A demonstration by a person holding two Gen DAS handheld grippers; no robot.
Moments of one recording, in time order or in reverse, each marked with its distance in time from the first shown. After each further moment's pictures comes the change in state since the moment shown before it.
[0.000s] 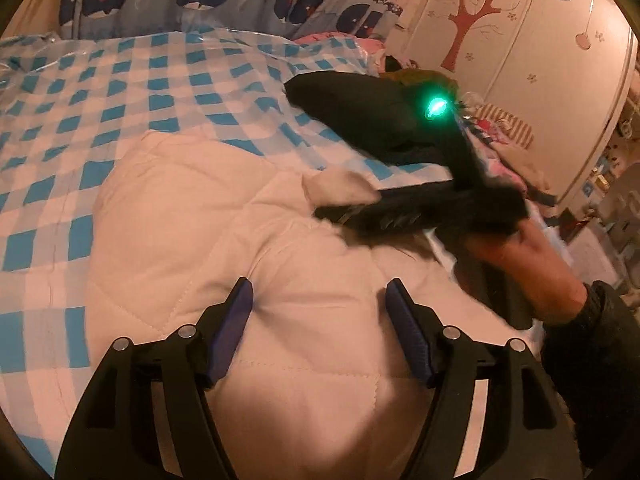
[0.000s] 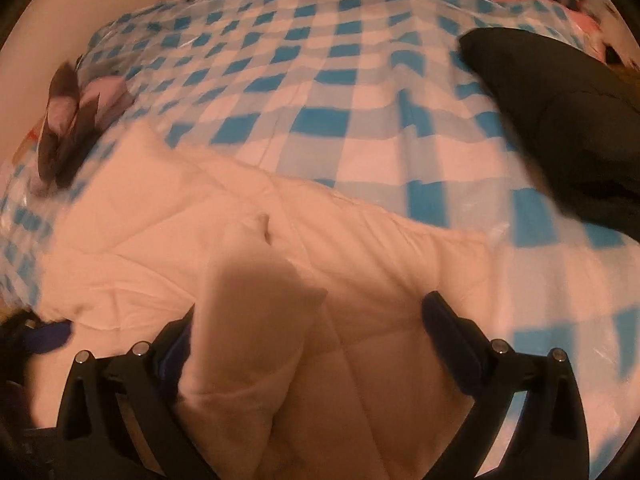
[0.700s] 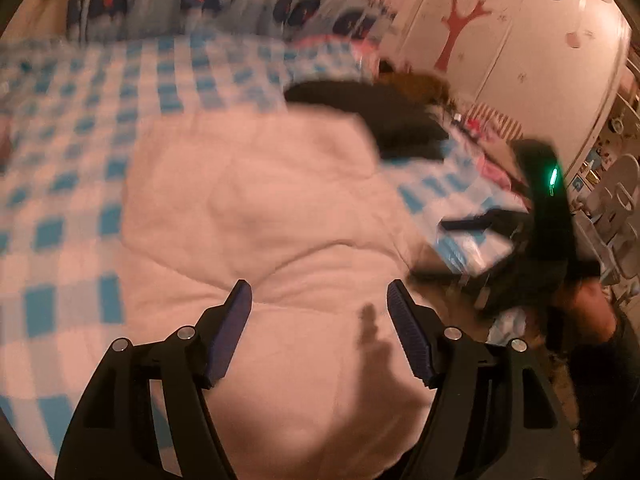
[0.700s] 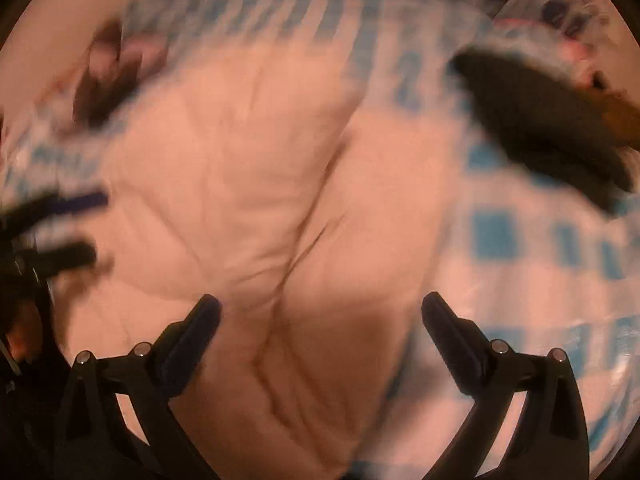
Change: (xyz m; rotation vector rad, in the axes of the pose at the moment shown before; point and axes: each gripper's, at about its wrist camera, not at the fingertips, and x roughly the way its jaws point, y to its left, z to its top) left arm -0.053 -0.010 -0.020 0.056 -0.052 0.046; right arm -0.100 0.038 -0.090 -0.124 -0.083 -0.078
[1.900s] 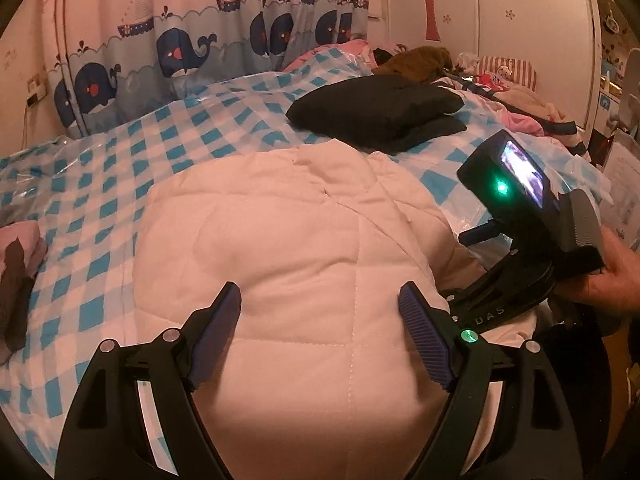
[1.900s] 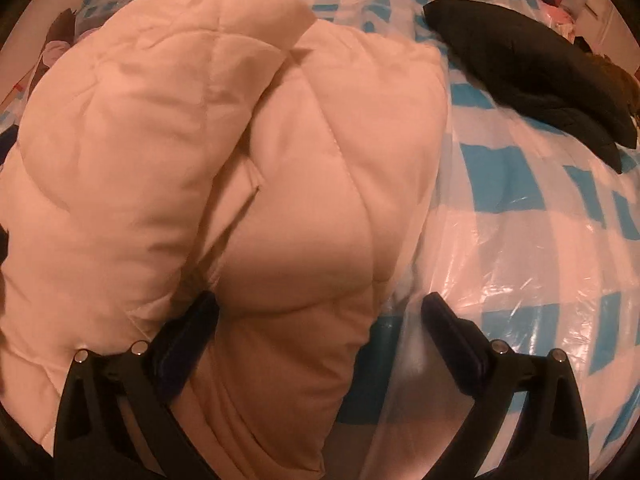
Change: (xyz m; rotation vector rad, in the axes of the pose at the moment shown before) left arm 0.031 -0.047 -0.006 0.254 -0.010 0.203; right arm 0.086 -0.015 -0.030 0.061 0.172 -0.043
